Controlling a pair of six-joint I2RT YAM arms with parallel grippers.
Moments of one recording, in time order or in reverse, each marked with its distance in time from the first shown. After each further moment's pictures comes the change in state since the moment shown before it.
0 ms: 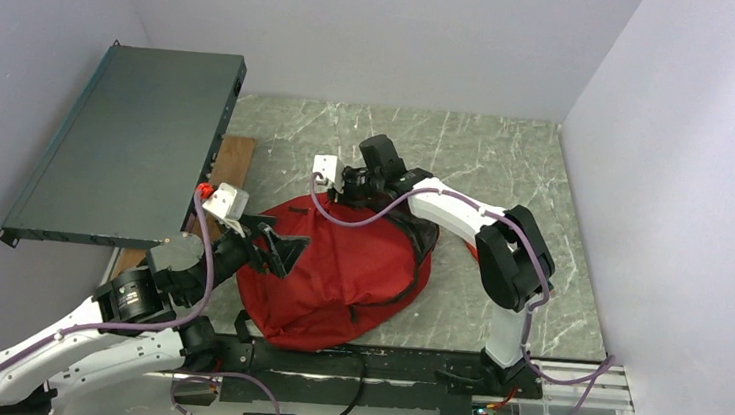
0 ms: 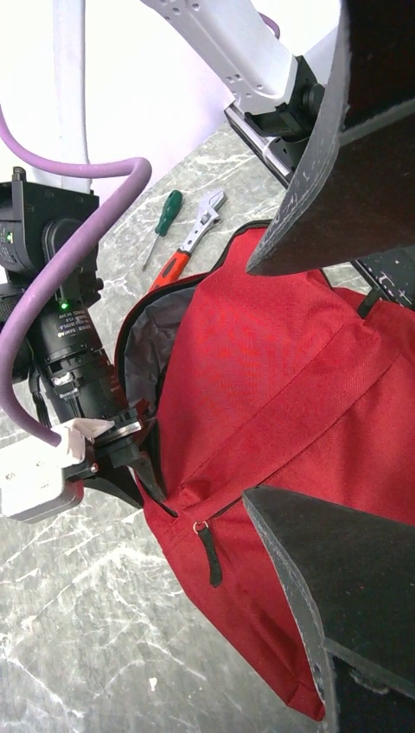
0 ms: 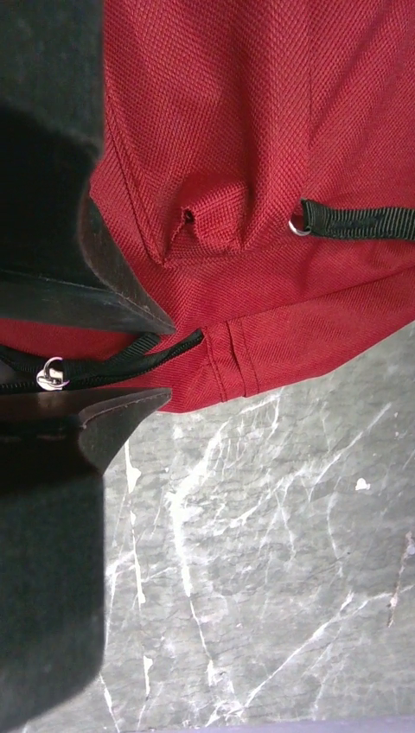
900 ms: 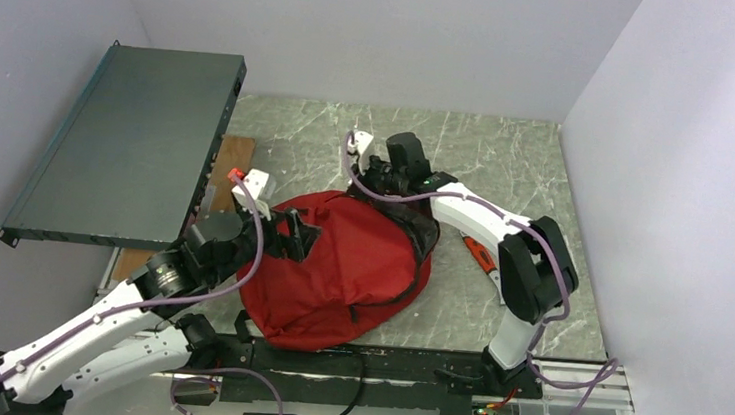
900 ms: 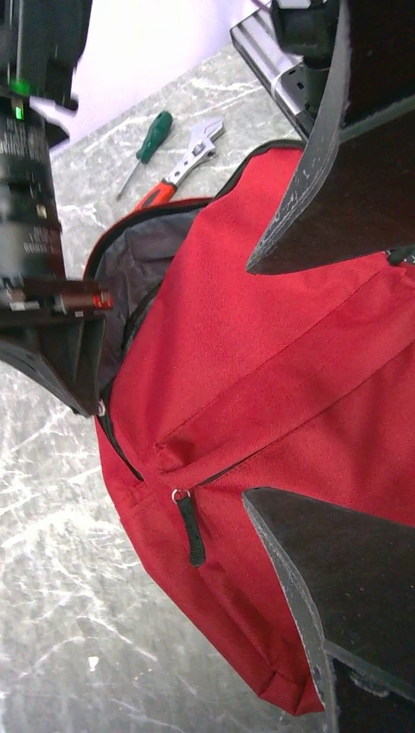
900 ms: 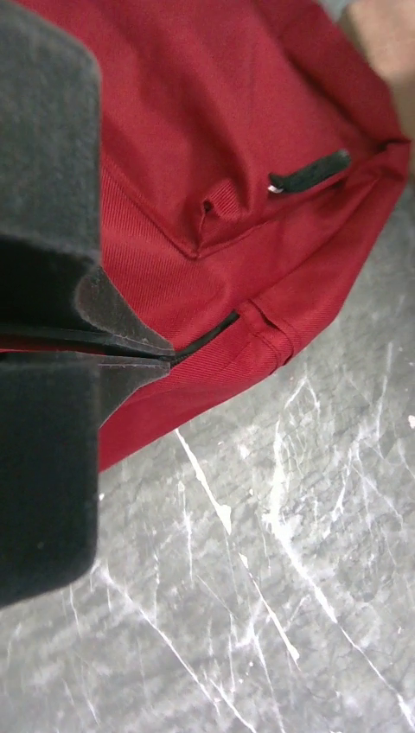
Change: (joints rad) left arm 0.183 0.195 -0.015 0.043 0.119 -0.016; right arm -0.074 -0.133 -0.135 0.110 0.053 0.499
